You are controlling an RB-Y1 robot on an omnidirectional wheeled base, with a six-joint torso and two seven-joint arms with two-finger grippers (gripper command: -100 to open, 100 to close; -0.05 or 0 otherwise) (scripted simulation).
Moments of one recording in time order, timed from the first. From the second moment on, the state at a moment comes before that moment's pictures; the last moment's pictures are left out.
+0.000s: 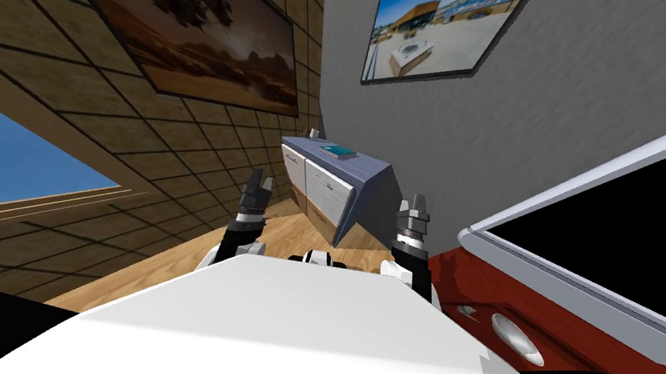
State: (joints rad) left arm 0.53 0.00 -0.02 -2.22 -0.11 -0.55 -0.06; right arm 0.53 0.03 -0.07 -2.31 0.01 -0.37 0.08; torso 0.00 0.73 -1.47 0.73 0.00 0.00
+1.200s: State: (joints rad) left arm 0.47 0.16 -0.11 -2.07 -0.21 -0.42 -0.07; right arm 0.53 0.03 -0.07 -2.31 0.01 -0.37 0.08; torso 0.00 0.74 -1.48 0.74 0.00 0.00
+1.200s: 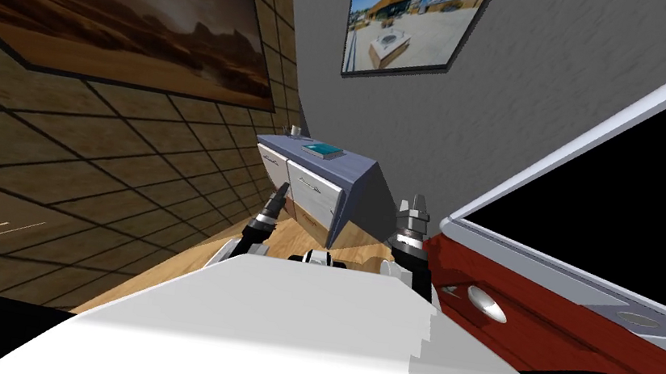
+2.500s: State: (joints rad) left arm 0.39 0.36 -0.19 -1.92 -0.31 -0.25 -0.07; right arm 0.53 0.03 -0.07 -2.31 0.01 -0.37 0.08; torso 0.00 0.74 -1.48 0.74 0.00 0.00
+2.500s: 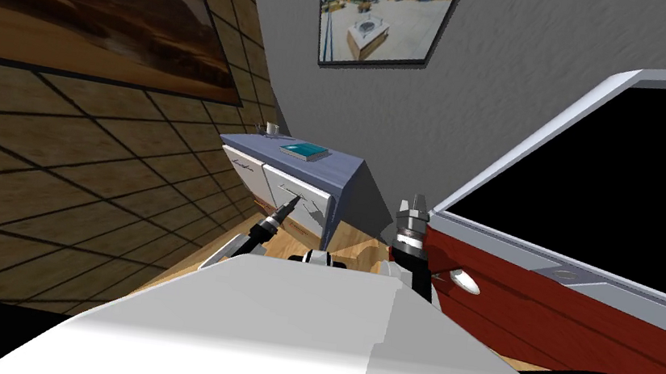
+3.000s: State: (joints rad) left arm 0.41 0.37 -0.20 -1.96 -0.32 -0.25 -0.07; right arm 0.53 0.03 -0.07 -2.31 0.01 -0.37 0.08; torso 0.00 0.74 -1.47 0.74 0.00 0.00
